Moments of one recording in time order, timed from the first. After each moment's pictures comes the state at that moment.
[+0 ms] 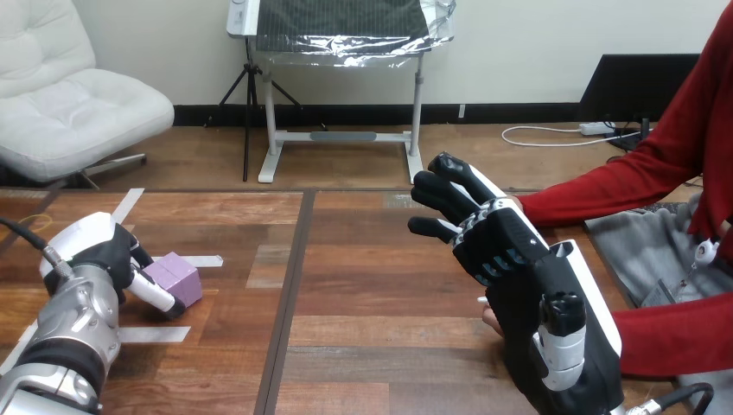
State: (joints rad) left arm -0.75 0.49 -0.33 1.26 0.52 0.10 0.10; right arm 0.27 -0.09 0.14 -0.10 0.26 -0.66 0.43
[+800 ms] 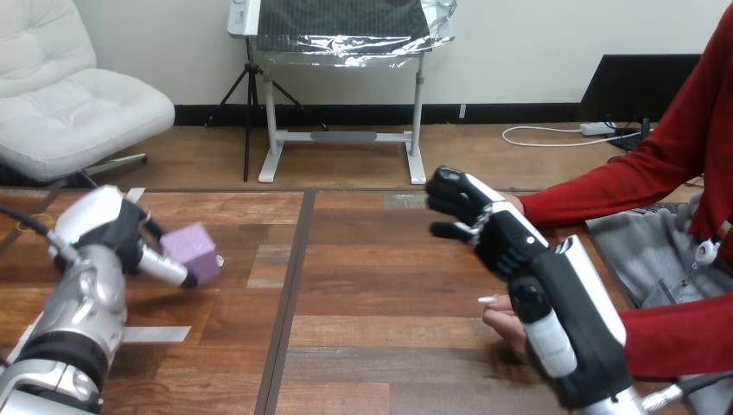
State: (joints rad) left arm -0.75 0.49 -0.29 1.18 0.48 0.06 0.13; right arm 0.20 -0.15 0.04 0.01 0.09 -0.69 0.37
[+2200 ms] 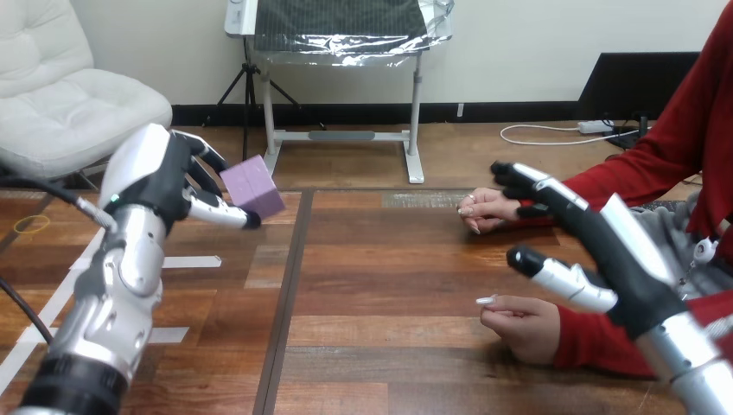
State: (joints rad) left arm -0.54 0.46 -0.21 0.55 0.42 0.16 0.07; right arm -0.14 -0.43 -0.08 0.50 -0.18 -0.78 0.20
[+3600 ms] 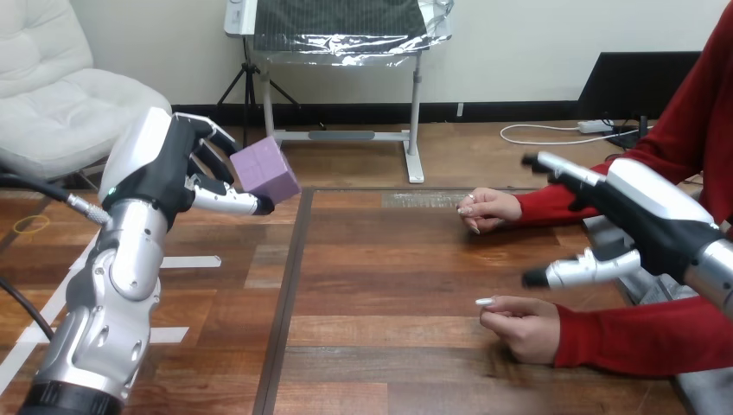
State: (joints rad) left arm -0.44 0.45 -0.14 0.24 0.42 0.24 0.00; right arm -0.45 -0.71 0.05 0.79 -0.44 -0.71 0.26
